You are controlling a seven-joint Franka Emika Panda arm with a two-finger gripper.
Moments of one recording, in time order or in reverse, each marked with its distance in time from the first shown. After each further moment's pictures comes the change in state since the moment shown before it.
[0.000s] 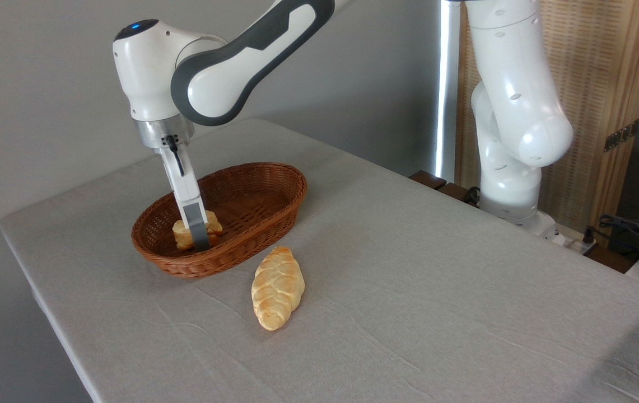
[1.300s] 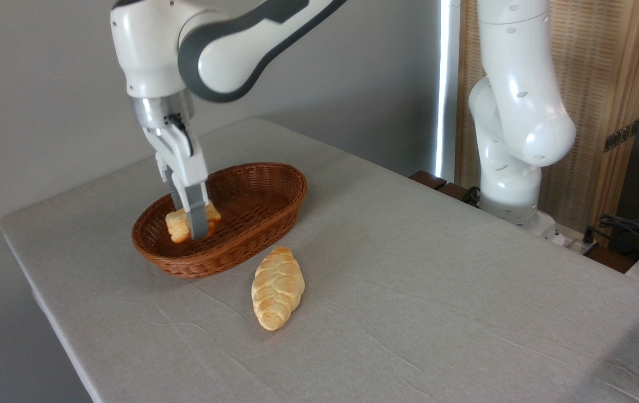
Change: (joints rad) arm 0.071 -0.103 0.011 0.009 -0.001 -0.076 -0.084
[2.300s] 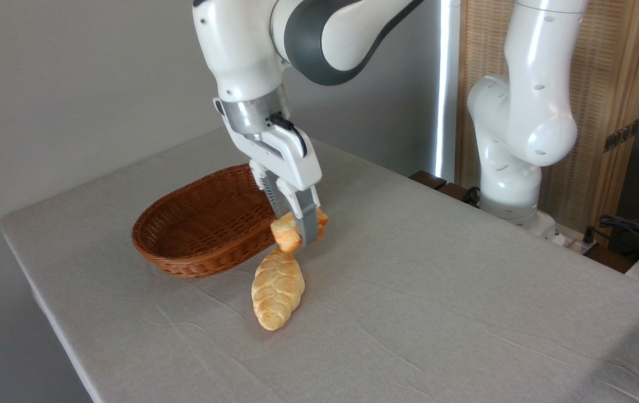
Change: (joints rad) arm 0.022 -0.310 0.170 -0.325 0.086 -0.175 0.132
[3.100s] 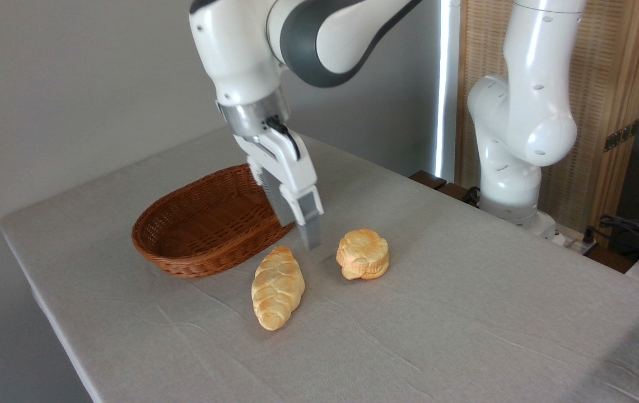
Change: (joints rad) arm -0.006 0.012 -0.001 0.030 0.001 0.027 0.053
